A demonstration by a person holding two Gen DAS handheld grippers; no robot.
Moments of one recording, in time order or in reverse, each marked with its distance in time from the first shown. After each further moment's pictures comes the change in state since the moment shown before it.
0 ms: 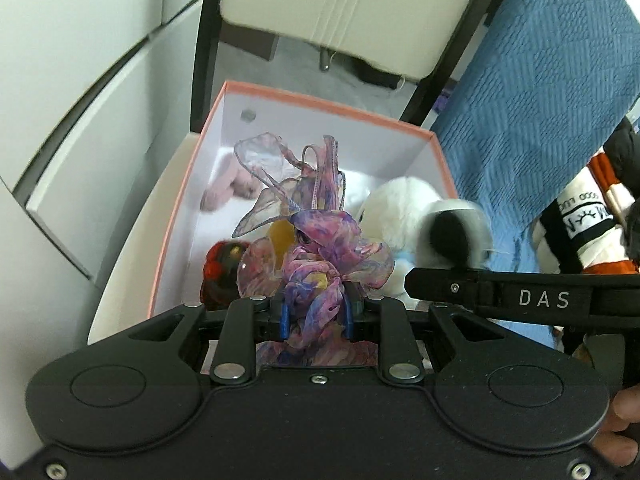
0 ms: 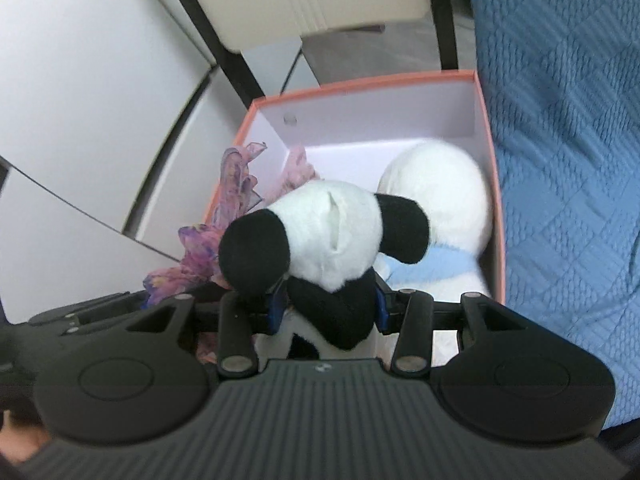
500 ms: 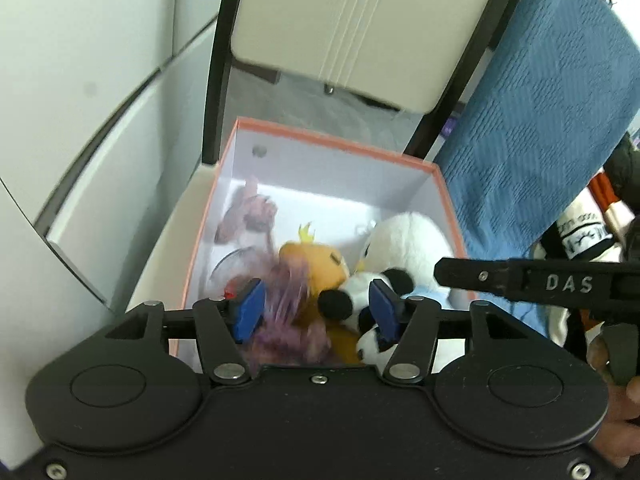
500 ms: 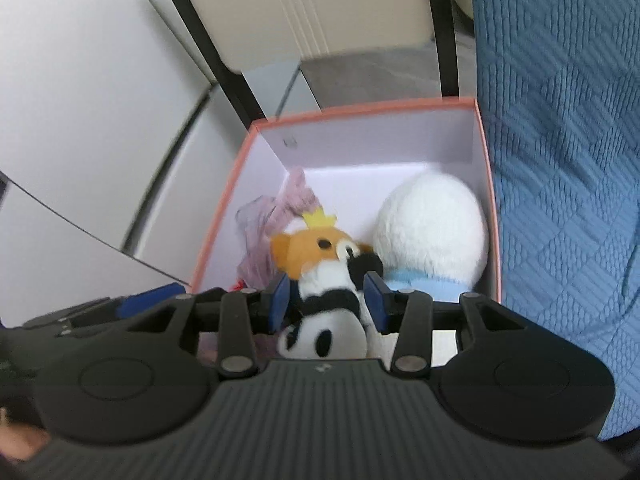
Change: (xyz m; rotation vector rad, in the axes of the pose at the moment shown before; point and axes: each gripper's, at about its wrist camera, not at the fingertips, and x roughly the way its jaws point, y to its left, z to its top) left arm -0.034 -0.002 0.018 0.004 -0.081 0.015; right arm -0.018 0.009 0.017 -0.016 -0.072 -0.012
